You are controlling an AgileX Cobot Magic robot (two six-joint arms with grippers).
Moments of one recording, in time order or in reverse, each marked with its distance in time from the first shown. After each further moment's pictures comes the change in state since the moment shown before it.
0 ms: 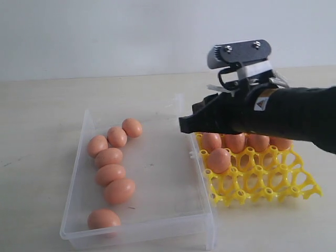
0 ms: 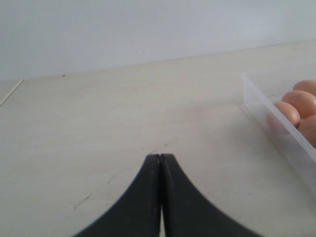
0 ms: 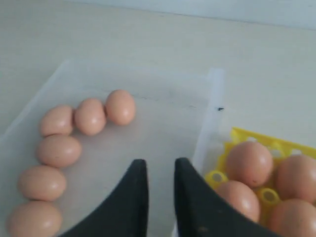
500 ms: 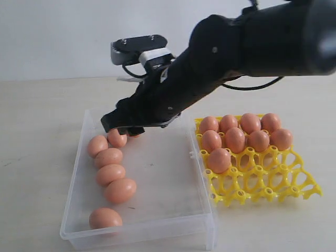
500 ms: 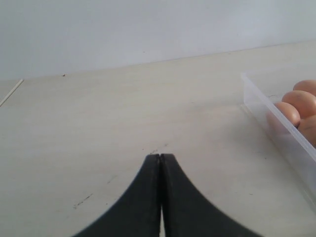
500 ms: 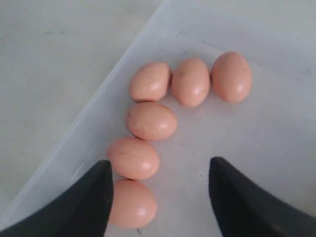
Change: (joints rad) left arm 0.000 0.000 0.000 0.000 0.000 0.000; right arm 0.124 0.335 -0.545 0.063 0.560 -0.050
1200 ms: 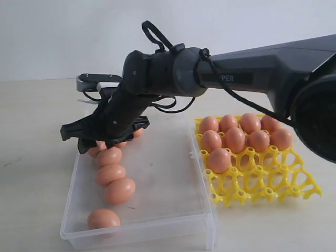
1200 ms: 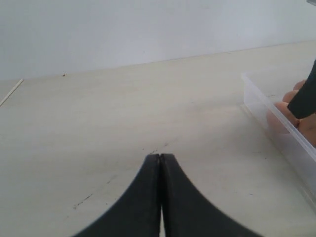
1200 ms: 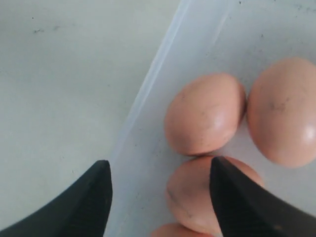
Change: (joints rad) left arm 0.000 0.000 0.000 0.000 0.000 0.000; right arm 0.015 0.477 -0.488 0.185 0.175 0.048
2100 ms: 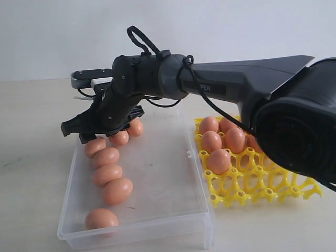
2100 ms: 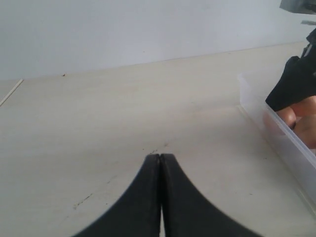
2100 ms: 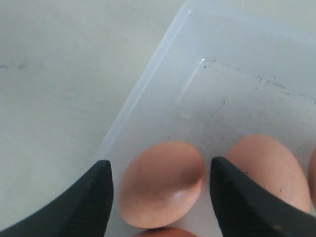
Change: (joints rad) left arm 0.000 0.000 0.000 0.000 0.000 0.000; right arm 0.000 0.127 -0.200 -0.170 0.004 0.052
